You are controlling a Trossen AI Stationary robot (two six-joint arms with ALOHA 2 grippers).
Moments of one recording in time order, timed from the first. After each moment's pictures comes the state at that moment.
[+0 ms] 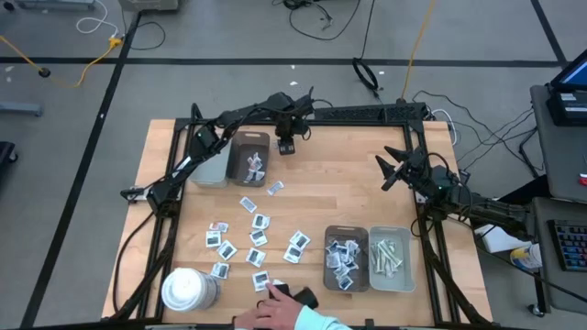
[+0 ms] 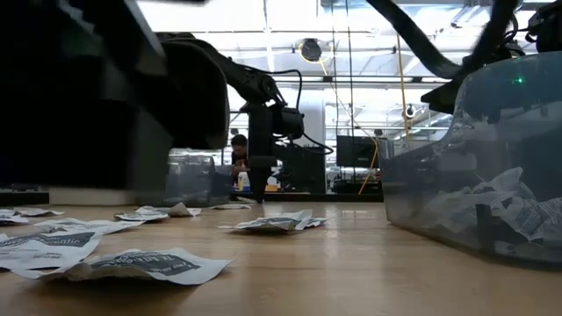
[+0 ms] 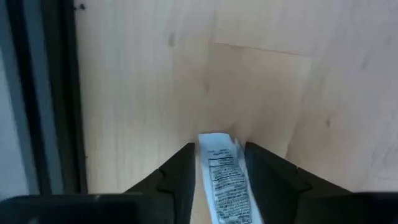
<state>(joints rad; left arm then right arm) 0.60 2.52 2.23 -1.25 -0.02 0.46 -0.31 0.04 0.01 0.08 0.42 0.09</state>
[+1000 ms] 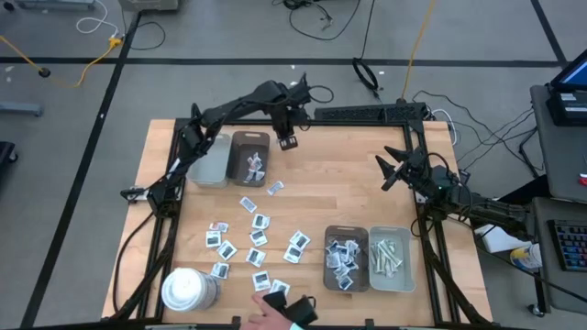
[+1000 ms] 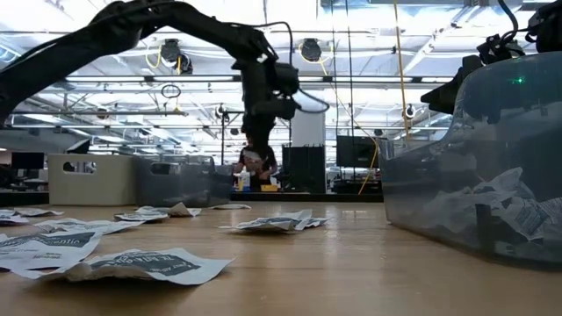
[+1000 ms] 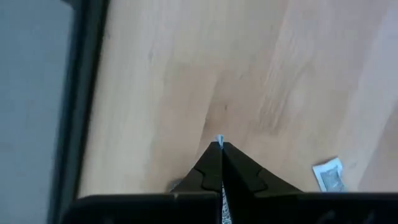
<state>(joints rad) 0.57 2.32 2.24 -1.32 0.09 0.30 -0.31 0.04 0.01 0.08 0.42 0.09</state>
